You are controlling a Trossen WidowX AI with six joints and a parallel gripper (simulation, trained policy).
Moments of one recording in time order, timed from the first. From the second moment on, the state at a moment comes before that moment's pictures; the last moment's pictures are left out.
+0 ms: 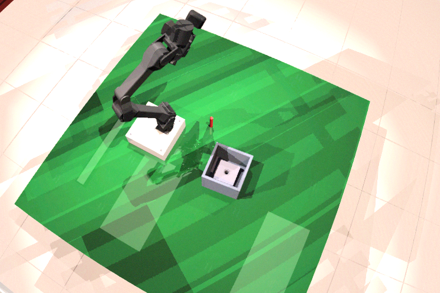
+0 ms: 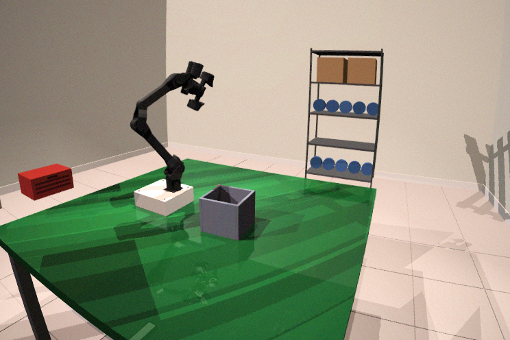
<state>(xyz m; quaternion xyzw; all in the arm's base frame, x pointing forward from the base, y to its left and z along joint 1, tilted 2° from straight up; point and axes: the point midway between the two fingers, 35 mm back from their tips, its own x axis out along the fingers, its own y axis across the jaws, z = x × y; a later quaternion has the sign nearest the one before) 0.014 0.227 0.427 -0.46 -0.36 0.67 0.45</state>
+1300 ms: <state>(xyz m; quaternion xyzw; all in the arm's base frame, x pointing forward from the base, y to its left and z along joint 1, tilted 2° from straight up) 0.113 0.223 0.352 -0.21 0.18 0.61 0.74</state>
